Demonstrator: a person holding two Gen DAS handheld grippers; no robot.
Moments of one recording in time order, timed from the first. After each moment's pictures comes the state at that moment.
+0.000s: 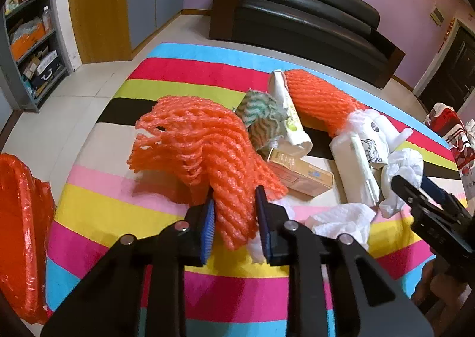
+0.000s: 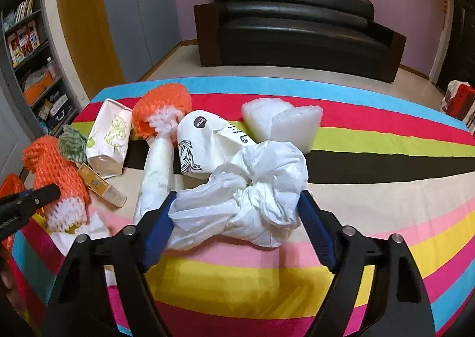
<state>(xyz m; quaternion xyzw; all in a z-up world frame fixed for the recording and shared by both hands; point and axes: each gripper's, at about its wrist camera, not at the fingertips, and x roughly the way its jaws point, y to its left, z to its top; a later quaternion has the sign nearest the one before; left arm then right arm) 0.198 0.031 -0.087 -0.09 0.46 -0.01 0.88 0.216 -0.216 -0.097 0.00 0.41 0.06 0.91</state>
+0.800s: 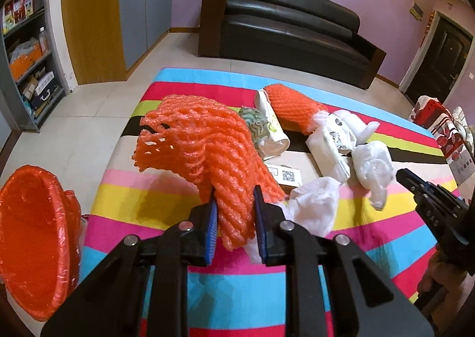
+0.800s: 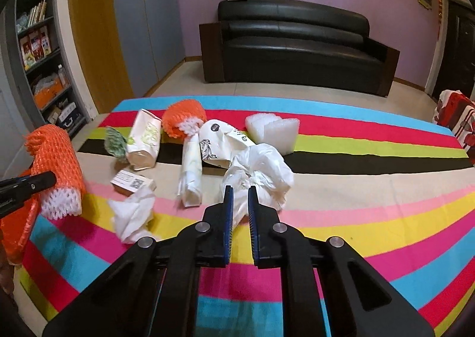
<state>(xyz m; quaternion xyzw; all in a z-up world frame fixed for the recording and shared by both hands) 0.136 0.045 -0.036 -0.06 0.42 -0.04 0.90 0.128 -0.219 -0.040 0.00 0.36 0.06 0.93</state>
